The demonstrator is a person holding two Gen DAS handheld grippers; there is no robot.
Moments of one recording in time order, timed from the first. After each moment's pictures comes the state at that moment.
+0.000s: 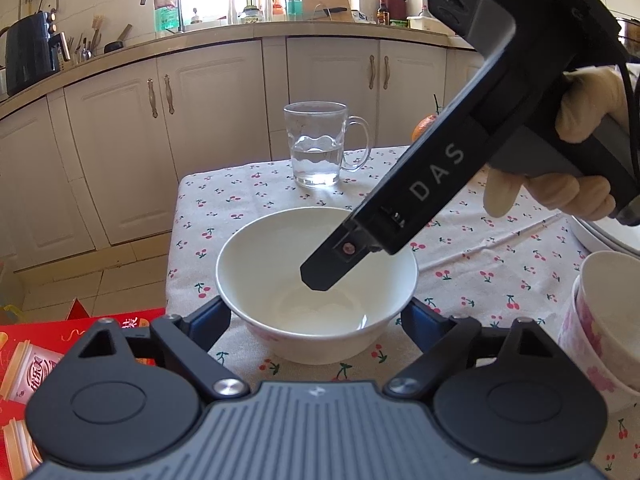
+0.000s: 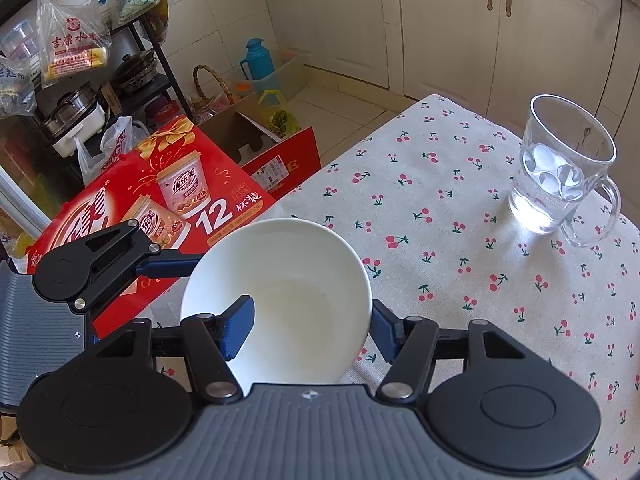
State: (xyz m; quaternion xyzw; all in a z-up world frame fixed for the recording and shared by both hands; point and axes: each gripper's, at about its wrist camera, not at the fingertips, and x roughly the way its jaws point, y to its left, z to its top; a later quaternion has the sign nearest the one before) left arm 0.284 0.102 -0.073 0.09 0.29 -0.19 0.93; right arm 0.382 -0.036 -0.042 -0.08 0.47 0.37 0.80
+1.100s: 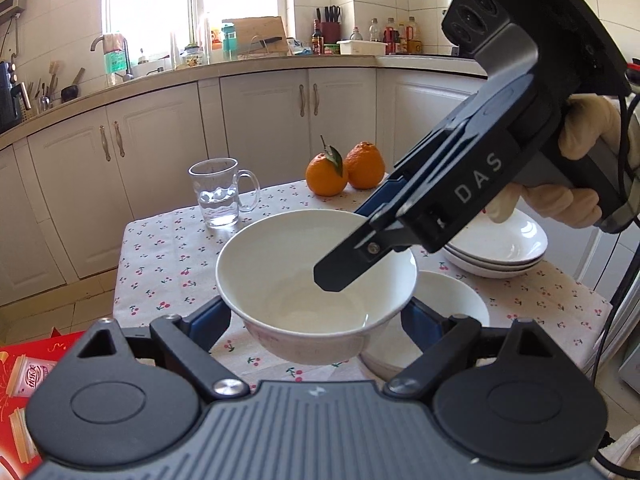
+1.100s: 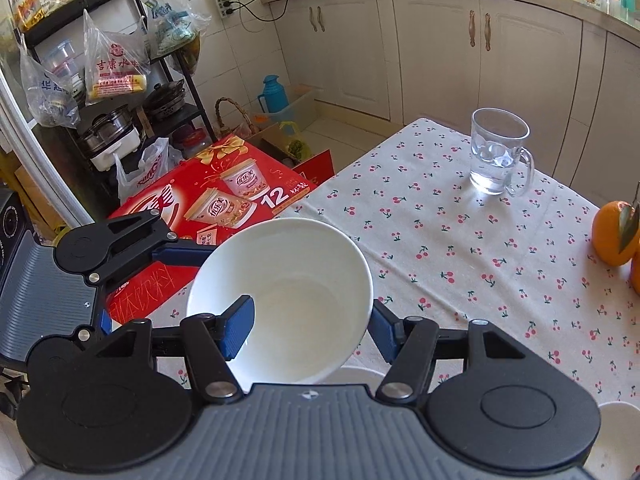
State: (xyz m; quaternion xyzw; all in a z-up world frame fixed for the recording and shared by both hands) left arm 0.171 0.039 -0.007 0.11 0.26 -0.26 0.92; right arm 0.245 -0.127 0.032 -0.06 0.42 0.38 0.82
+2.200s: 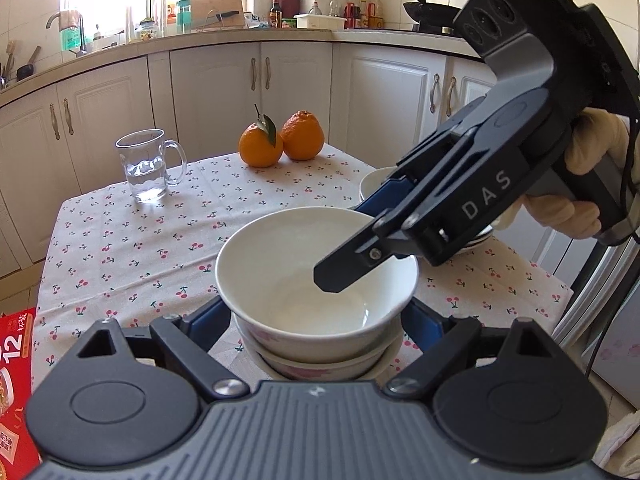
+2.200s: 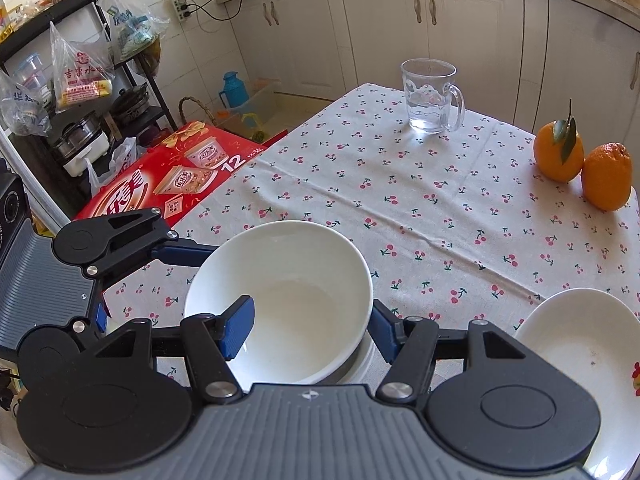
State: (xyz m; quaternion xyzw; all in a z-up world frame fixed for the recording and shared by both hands) left arm 0.167 -0.007 -0.032 0.10 0.30 -0.31 0.89; right arm 0.206 -0.190 0.003 -0.03 0.44 0.32 0.84
